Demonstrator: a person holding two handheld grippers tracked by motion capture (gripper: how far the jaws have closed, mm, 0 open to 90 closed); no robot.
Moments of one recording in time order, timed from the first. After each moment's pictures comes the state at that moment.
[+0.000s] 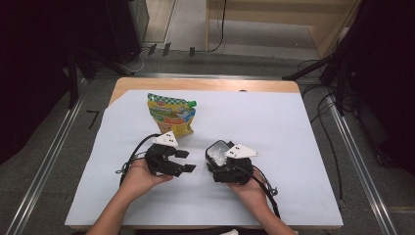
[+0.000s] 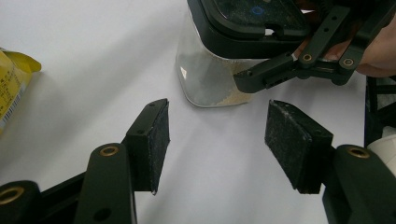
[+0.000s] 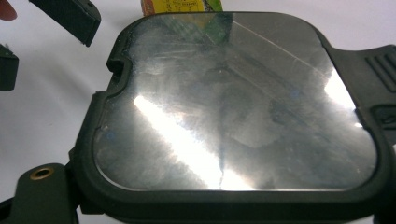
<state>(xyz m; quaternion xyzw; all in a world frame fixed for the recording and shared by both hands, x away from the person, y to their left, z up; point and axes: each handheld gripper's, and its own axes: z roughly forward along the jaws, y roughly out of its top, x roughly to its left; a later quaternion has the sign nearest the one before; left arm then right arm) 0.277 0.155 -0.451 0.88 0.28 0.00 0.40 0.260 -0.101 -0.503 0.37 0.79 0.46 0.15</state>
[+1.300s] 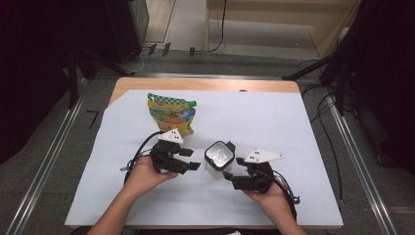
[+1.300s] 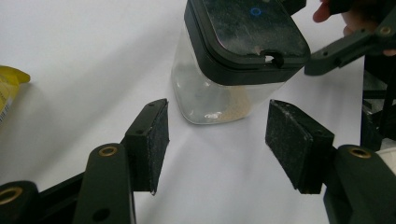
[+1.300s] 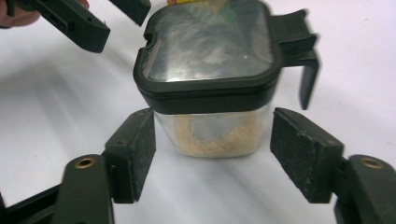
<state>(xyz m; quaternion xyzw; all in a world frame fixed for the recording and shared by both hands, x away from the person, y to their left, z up) 0.284 0.141 -0.448 0.87 0.28 -0.01 0.39 0.236 -0.150 -0.476 0.37 0.81 0.45 0.08</state>
